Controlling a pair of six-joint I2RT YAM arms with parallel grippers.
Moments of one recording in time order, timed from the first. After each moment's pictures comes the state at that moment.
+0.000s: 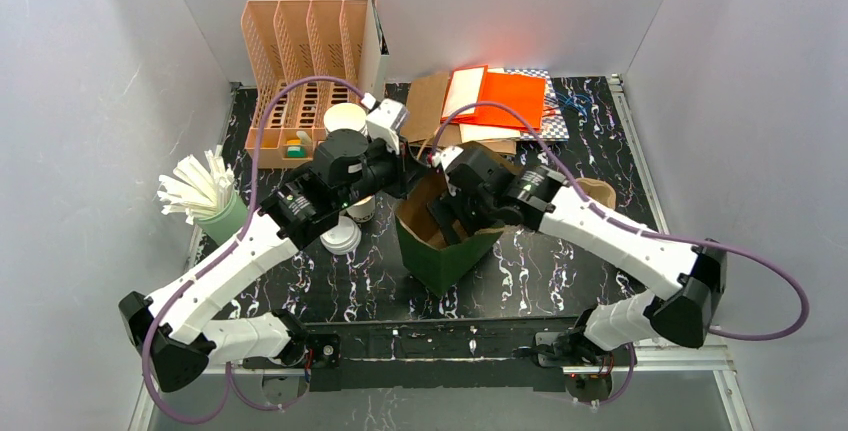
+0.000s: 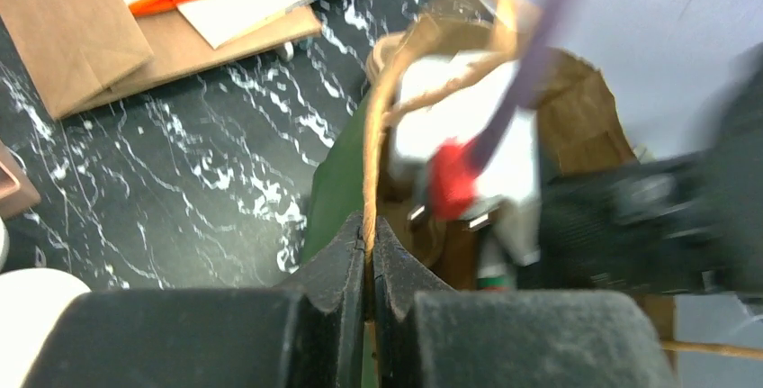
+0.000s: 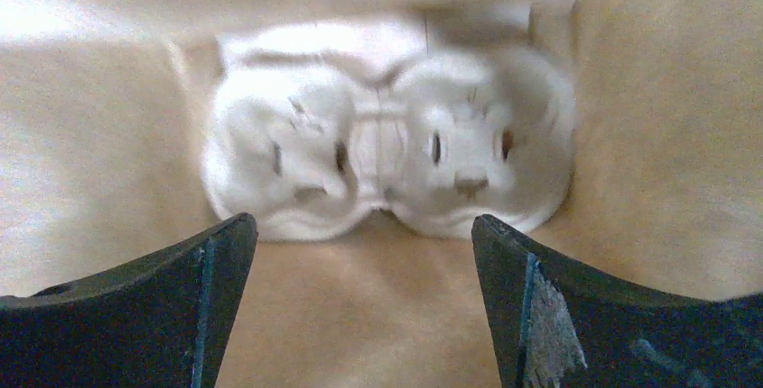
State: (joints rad) left arm -0.80 1.13 1.20 -0.34 0.04 -0.32; right arm 0.99 1.39 1.32 -0.99 0.10 0.23
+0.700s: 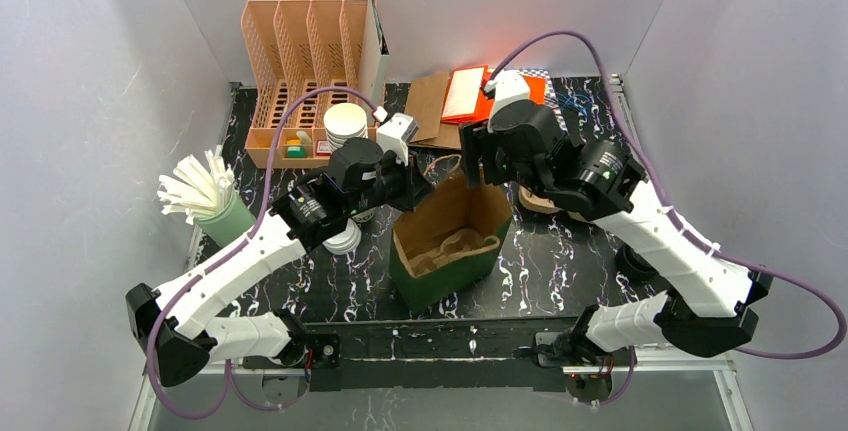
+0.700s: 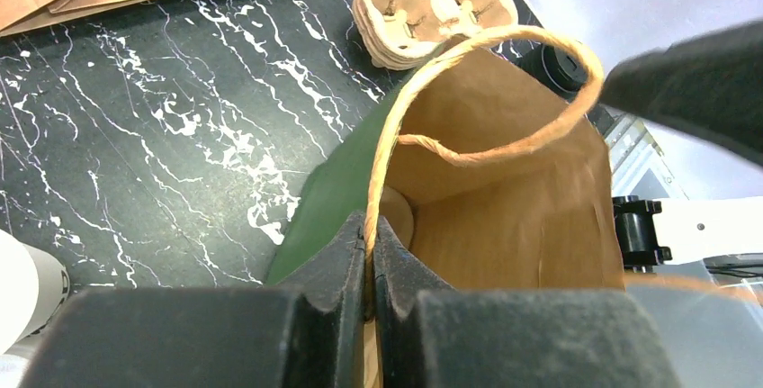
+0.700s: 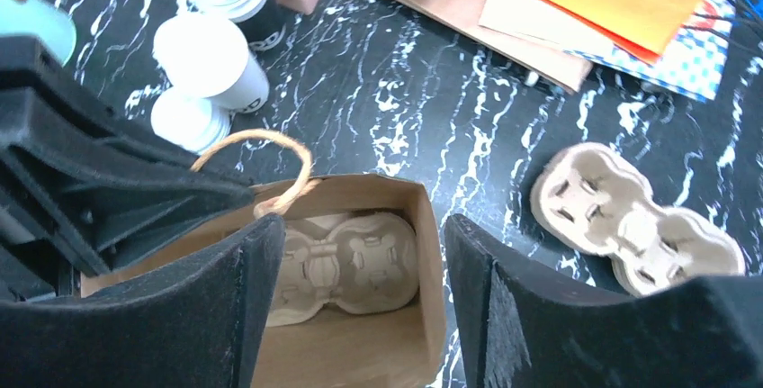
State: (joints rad) left arm -0.84 1.16 1.15 -0.41 0.03 -0.40; right arm 0.99 1.31 1.71 -1.00 0.39 0.34
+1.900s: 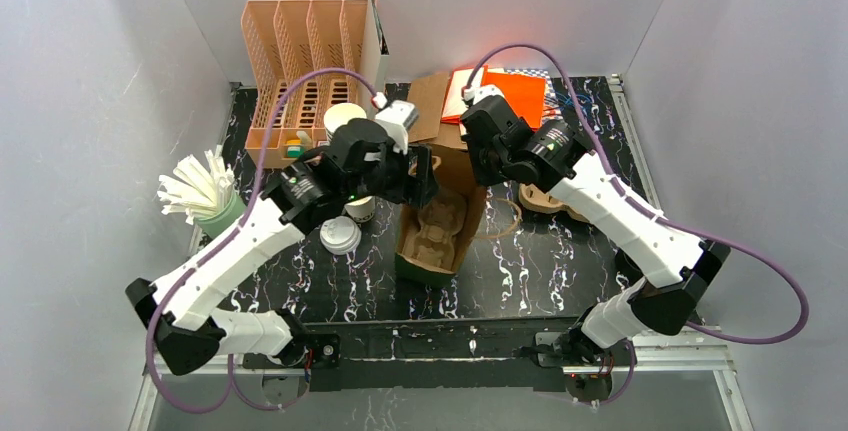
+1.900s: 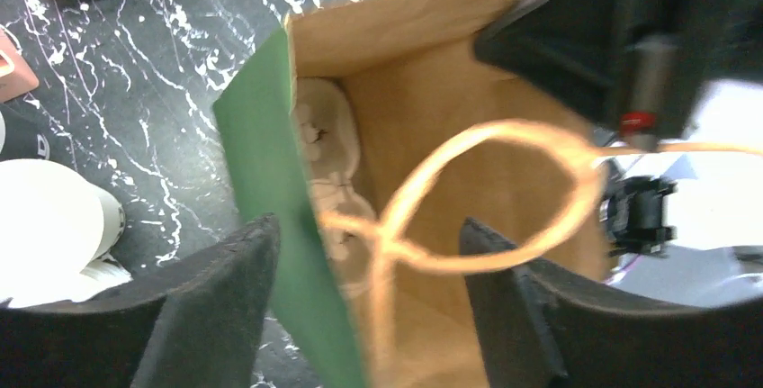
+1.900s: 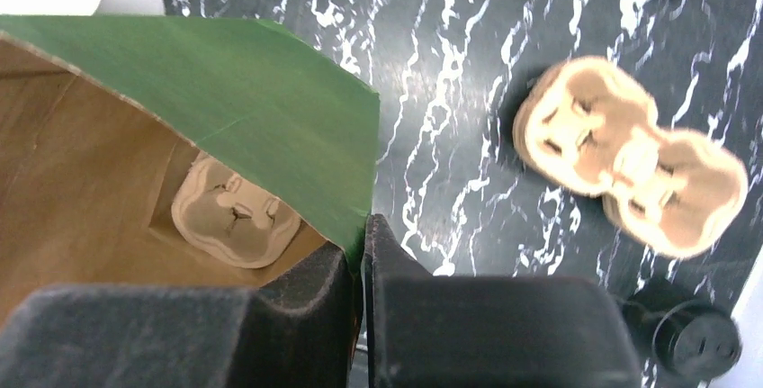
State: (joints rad) left arm -0.85 1.25 1.38 -0.72 -0.02 -0.38; right arm 0.87 1.47 1.71 -1.18 0.36 0.44
